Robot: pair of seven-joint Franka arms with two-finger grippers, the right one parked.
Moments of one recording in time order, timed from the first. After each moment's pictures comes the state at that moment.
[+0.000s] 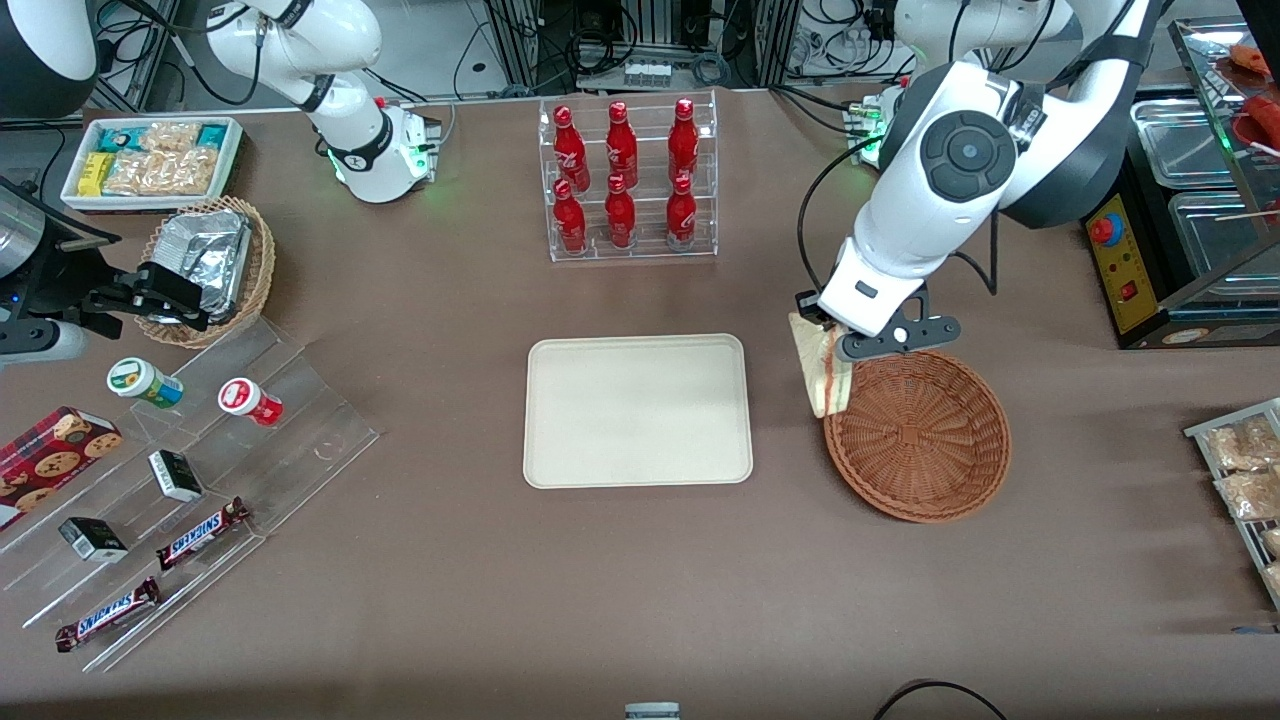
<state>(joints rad) 0.03 0.13 -0.53 -1.79 -0.03 1.85 -0.69</state>
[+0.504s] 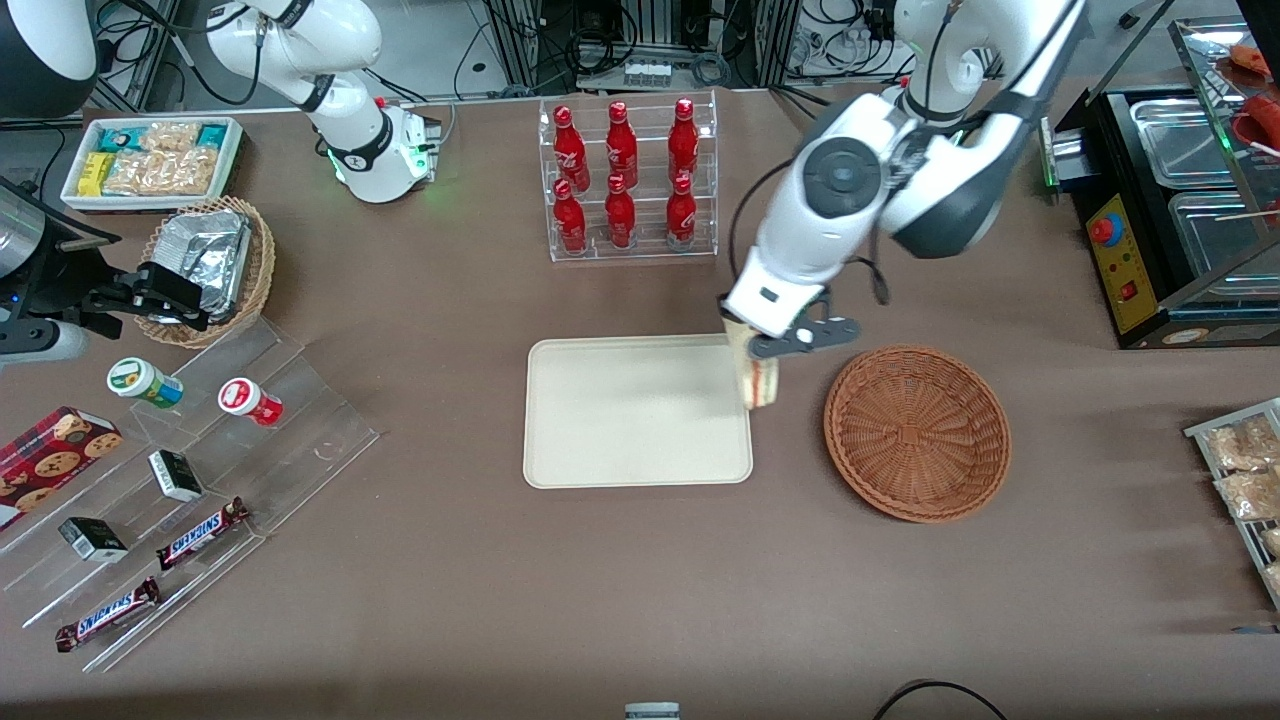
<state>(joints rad) -0.05 0.26 -0.65 -1.79 0.04 1.96 -0.89</state>
